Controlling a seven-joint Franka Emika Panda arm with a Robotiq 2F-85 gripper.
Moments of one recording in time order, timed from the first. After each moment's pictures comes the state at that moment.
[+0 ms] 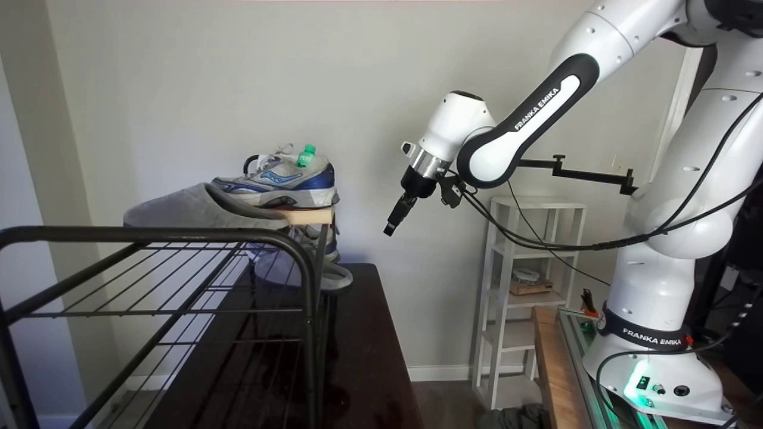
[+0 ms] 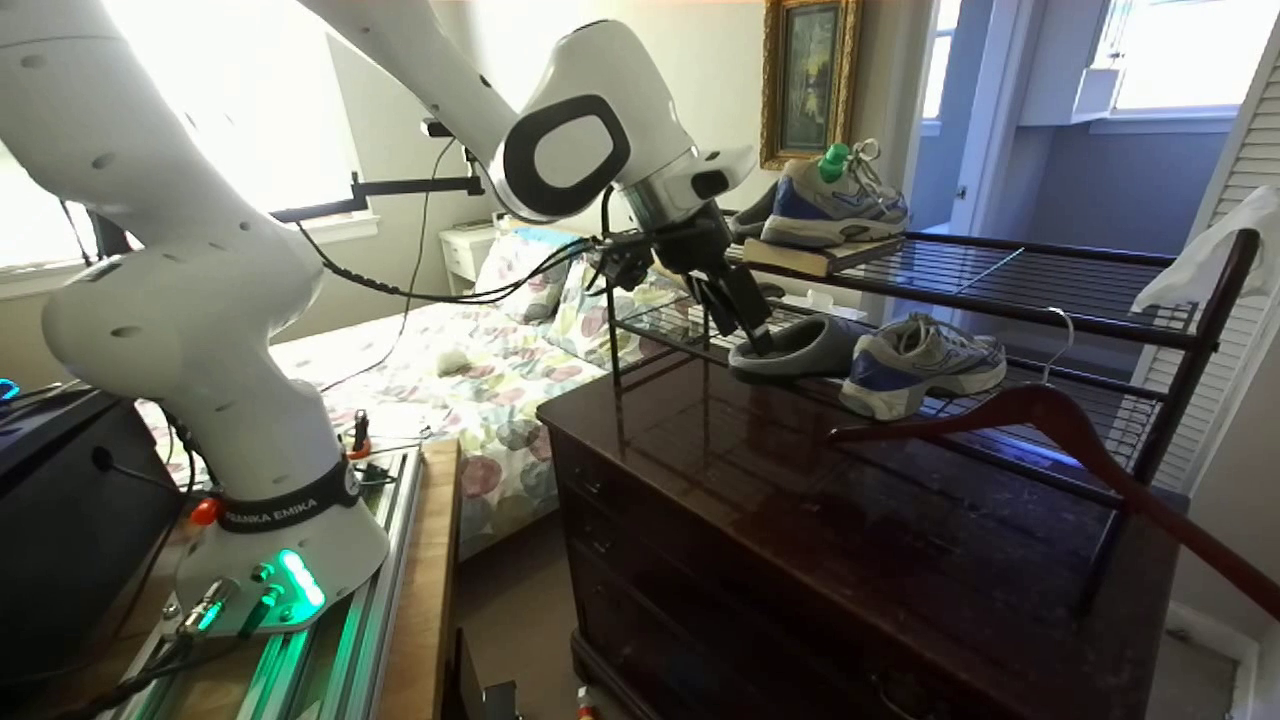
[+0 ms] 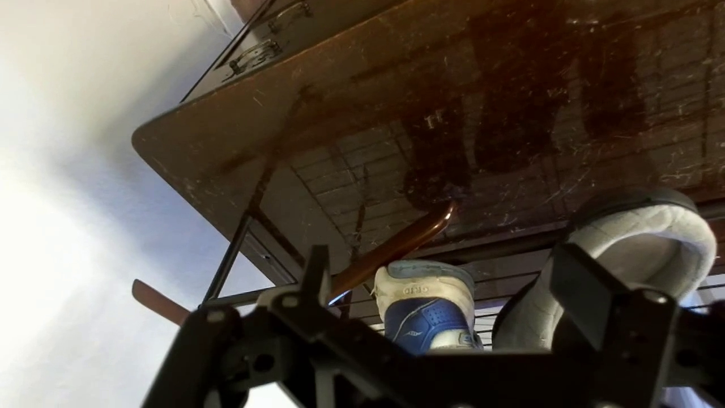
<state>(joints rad) -0.21 -0.25 0.12 -2.66 -0.24 2.89 0.08</state>
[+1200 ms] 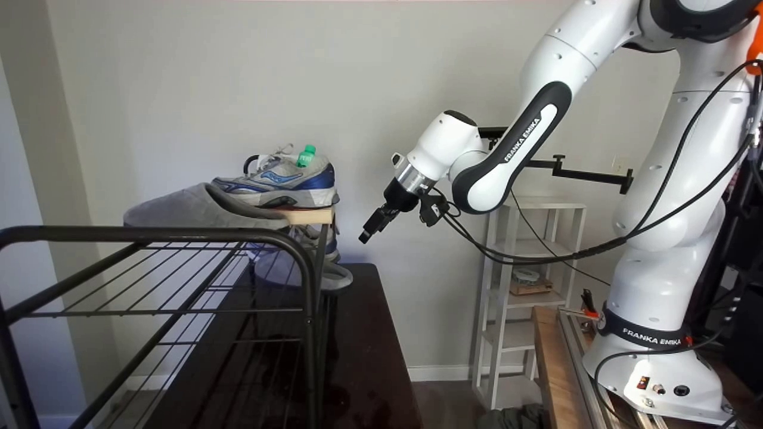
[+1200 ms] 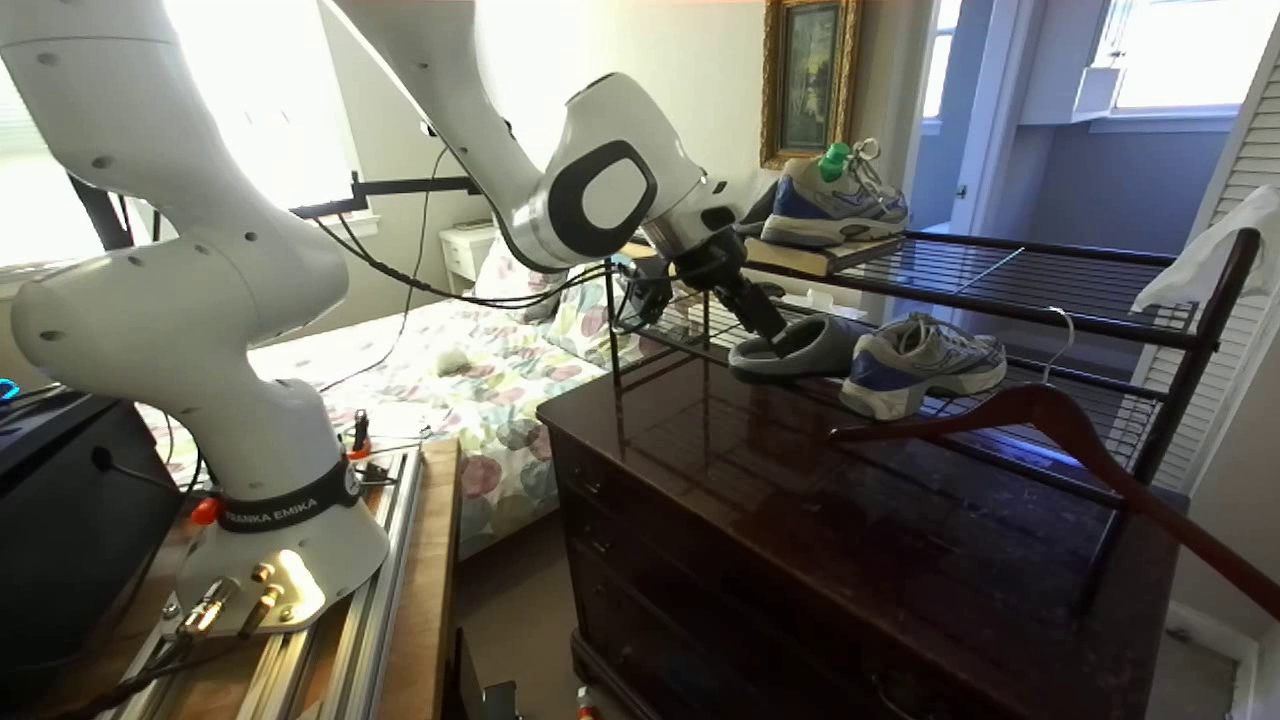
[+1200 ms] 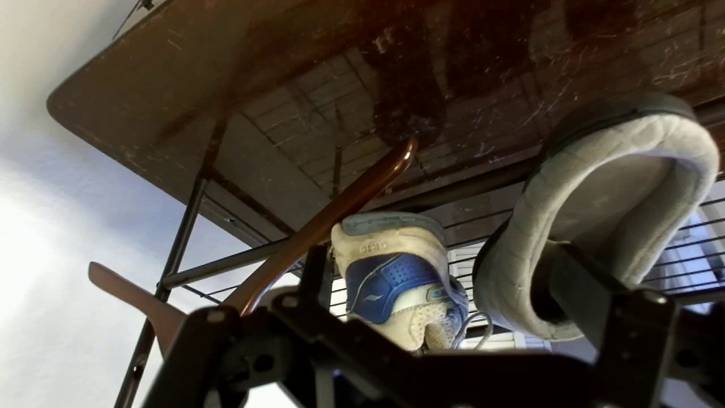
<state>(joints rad) -0.63 -0.08 0.55 -2.61 -0.48 3.17 0.45</state>
